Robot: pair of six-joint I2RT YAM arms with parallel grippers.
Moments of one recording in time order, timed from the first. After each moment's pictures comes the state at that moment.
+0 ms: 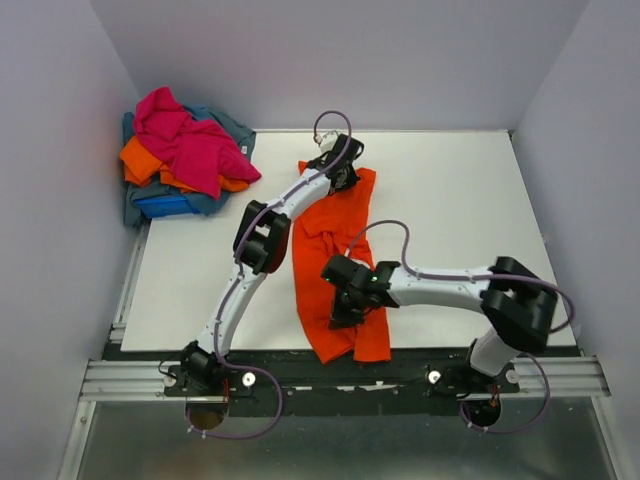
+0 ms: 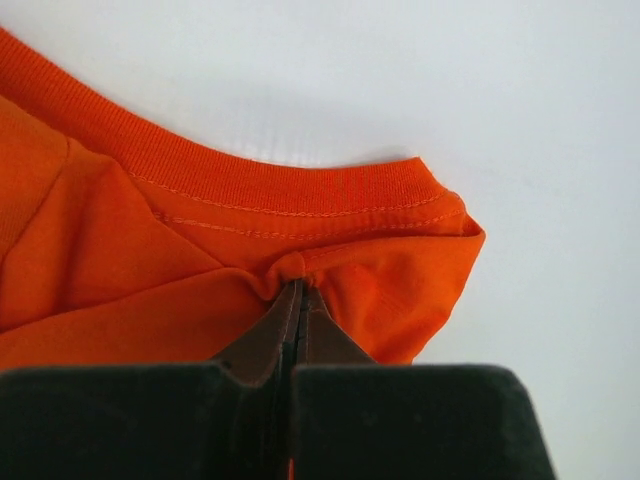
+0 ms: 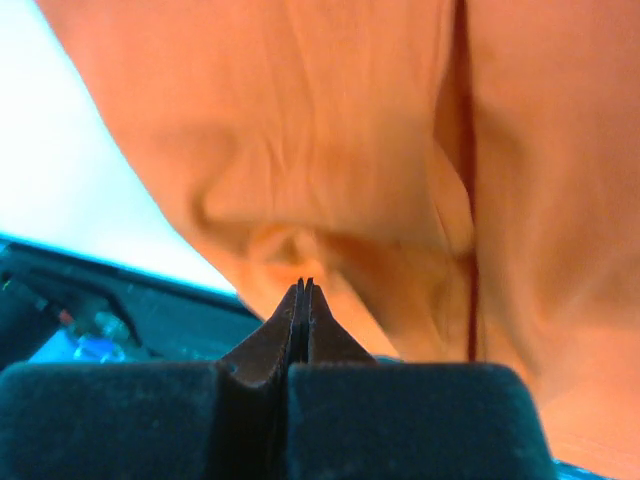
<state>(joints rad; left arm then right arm) -0.54 2.63 2.34 -0.49 -0.20 -0.89 1.07 1.70 1.00 -0.52 -0.05 1.21</state>
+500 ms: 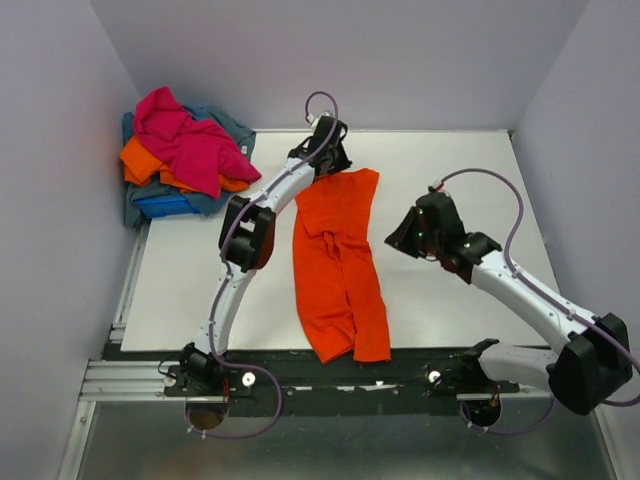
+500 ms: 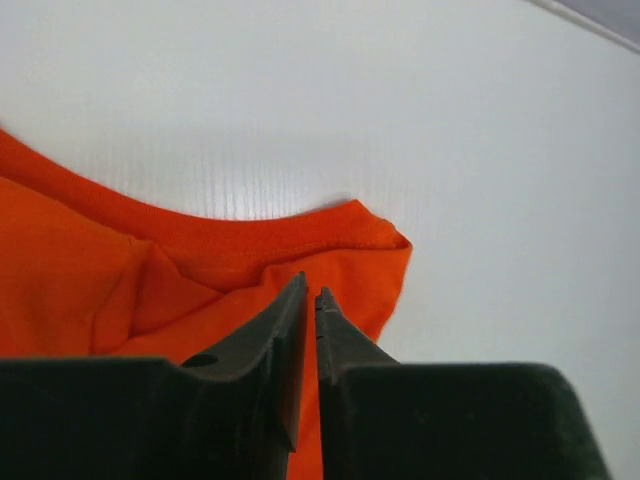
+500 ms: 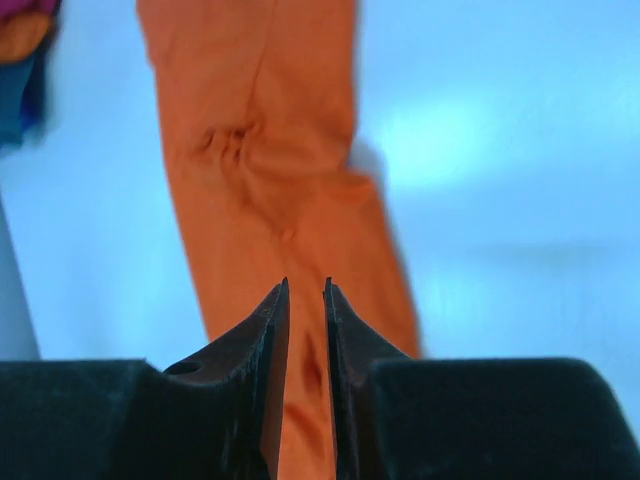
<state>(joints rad) -0.50 2.57 2.33 -0.40 -0.04 -0.76 0.59 1.16 0.85 -0.40 0.08 0.86</state>
